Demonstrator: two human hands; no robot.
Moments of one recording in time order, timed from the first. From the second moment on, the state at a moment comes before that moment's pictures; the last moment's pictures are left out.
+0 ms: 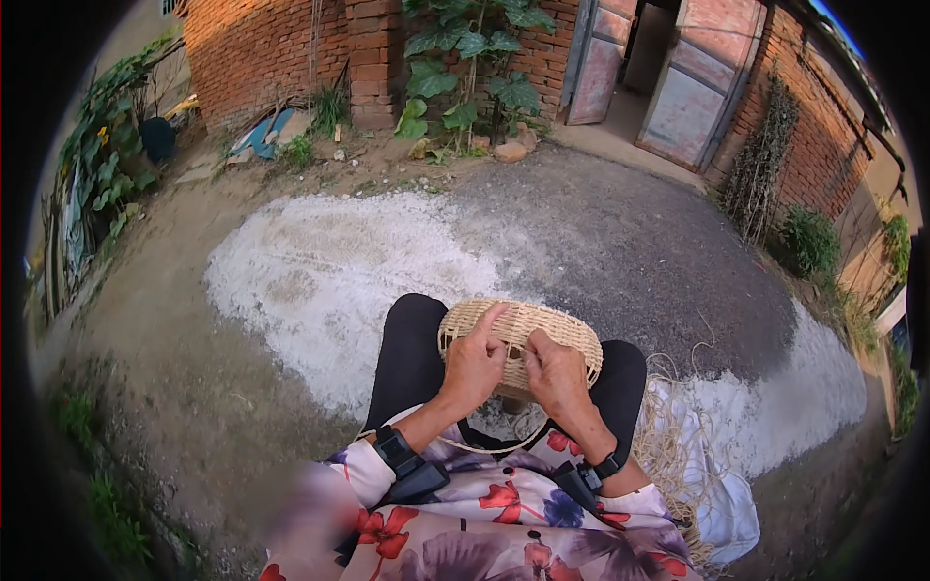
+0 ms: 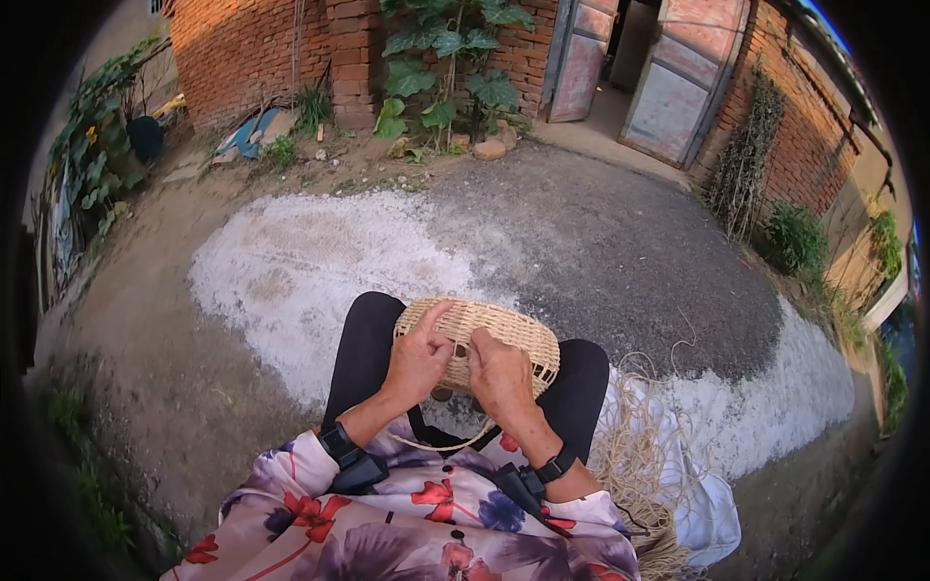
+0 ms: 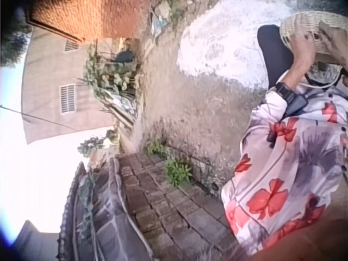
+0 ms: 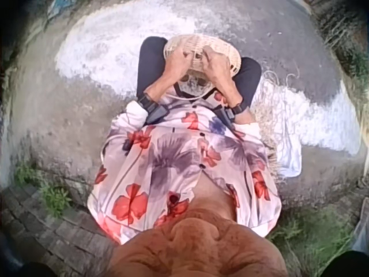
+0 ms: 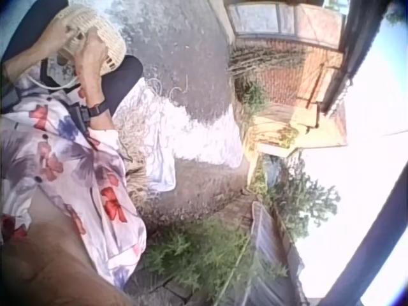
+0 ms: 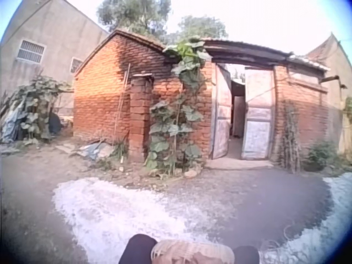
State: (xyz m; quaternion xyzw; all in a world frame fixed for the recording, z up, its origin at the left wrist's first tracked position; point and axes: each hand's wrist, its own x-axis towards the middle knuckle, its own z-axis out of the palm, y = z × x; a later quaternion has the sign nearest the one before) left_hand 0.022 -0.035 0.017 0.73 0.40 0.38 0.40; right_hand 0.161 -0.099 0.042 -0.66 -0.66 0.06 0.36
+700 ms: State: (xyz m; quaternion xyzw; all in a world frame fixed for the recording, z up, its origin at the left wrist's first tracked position) left_hand -0.045 -0.032 0.068 0.64 0.36 0.39 0.55; right_hand 0.135 -0.105 0.068 -0.57 -0.63 0.16 0.50
